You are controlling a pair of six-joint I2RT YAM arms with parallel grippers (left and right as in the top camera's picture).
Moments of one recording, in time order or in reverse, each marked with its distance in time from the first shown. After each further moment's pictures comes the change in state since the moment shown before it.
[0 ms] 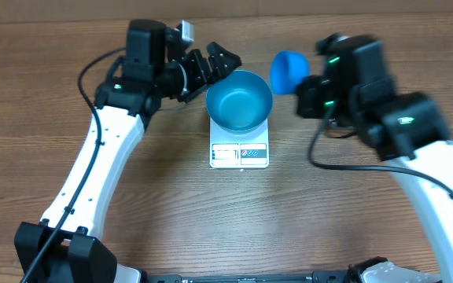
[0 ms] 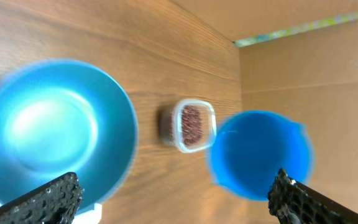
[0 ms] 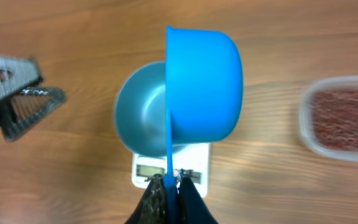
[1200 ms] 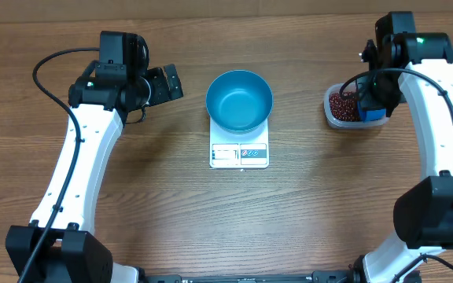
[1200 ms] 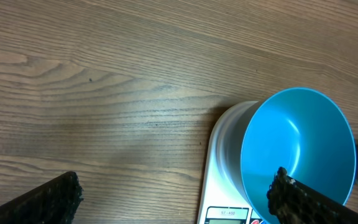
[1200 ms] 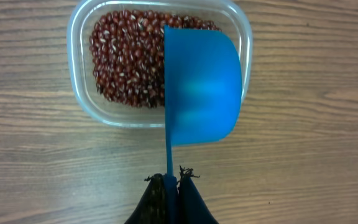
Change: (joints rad) left arm 0.113 0.000 0.000 -0.297 -0.518 0.332; right arm -0.342 0.438 0.085 -0.209 0.245 -0.460
